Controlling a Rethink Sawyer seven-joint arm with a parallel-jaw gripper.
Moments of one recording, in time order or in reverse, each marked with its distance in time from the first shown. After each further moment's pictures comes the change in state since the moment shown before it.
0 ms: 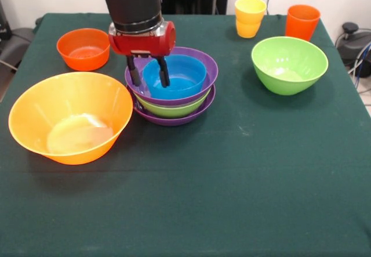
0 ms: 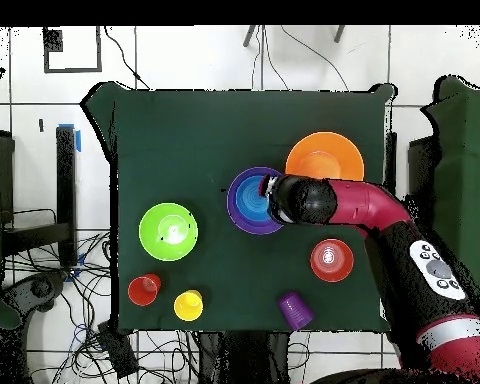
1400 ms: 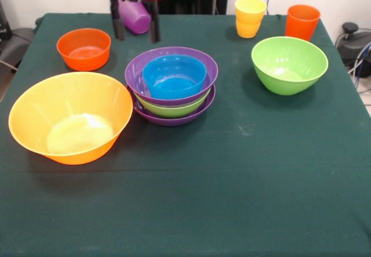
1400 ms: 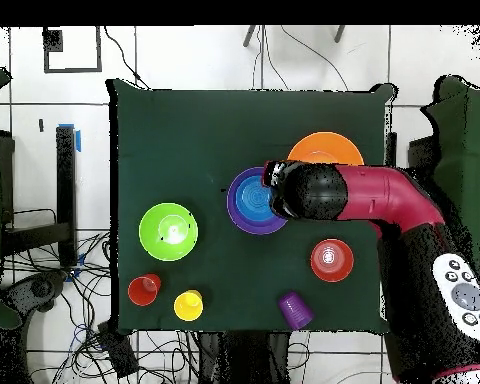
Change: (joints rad) arm 0.032 -0.243 0.017 0.033 0.044 0.123 0.000
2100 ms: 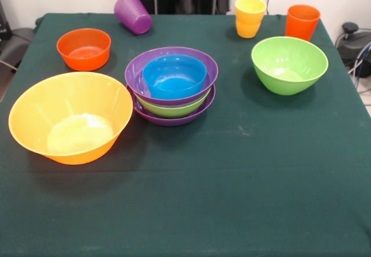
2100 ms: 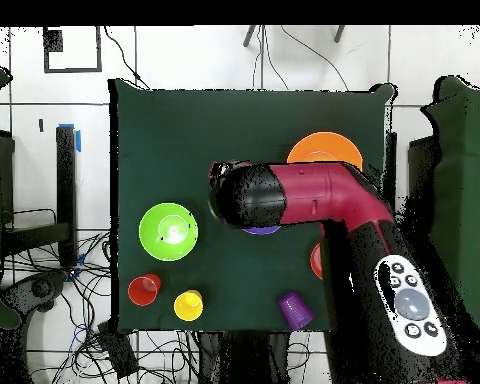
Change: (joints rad) arm 0.138 -0.116 -0.004 0.071 0.078 0.000 0.000
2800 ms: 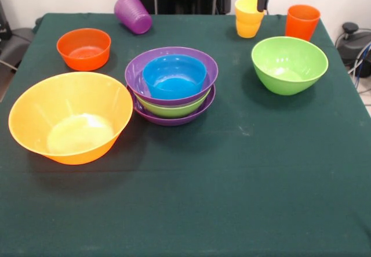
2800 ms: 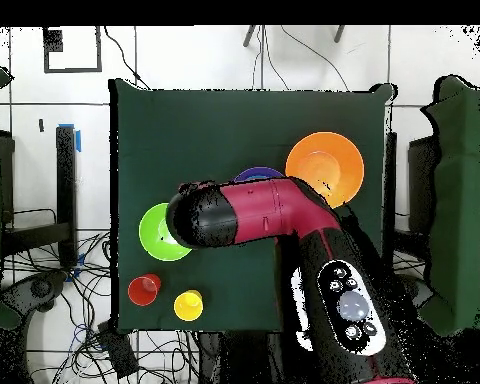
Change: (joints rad) arm 0.125 -0.005 -0.071 0.075 0.001 -0.076 0.001
